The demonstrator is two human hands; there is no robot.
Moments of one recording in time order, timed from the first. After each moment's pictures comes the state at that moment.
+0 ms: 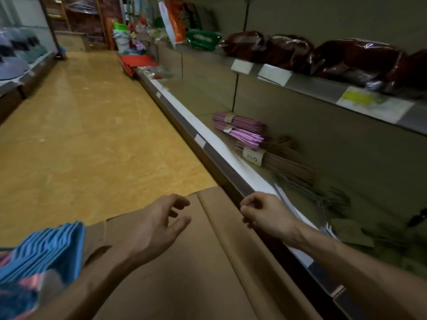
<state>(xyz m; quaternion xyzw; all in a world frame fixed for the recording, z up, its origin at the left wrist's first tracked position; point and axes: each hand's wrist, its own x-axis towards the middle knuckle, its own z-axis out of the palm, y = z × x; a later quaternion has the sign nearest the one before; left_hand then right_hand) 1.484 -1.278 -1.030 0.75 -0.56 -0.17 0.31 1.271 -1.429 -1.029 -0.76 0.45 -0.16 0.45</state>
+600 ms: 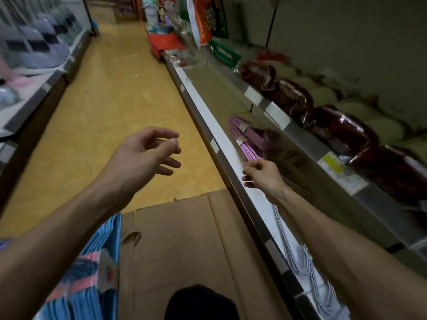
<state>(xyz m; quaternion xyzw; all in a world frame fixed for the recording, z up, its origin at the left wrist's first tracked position) 1.474 -1.270 -0.778 0.73 -0.35 -0.24 0.54 1.316 -1.495 -0.895 -0.65 0.47 -0.24 0.55</state>
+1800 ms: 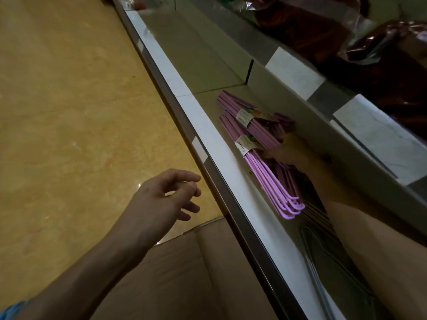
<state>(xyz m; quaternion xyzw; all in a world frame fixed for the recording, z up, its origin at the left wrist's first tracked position) 1.587 -1.502 -0.938 0.71 -0.32 -0.41 0.47 1.414 -1.767 -0.973 -0.73 0.59 -0.07 0.34</state>
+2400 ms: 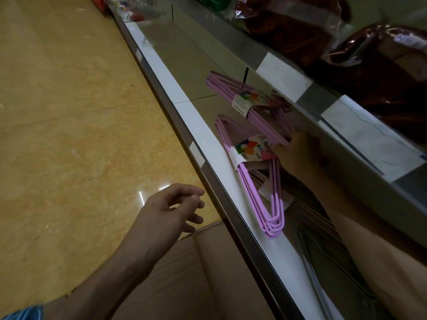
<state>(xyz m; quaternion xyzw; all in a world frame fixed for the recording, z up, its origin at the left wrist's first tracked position) 1.571 -1.499 -0.954 0.70 -0.31 -0.42 0.48 1.403 -1.737 -0.962 -0.75 0.59 -0.21 0.22</state>
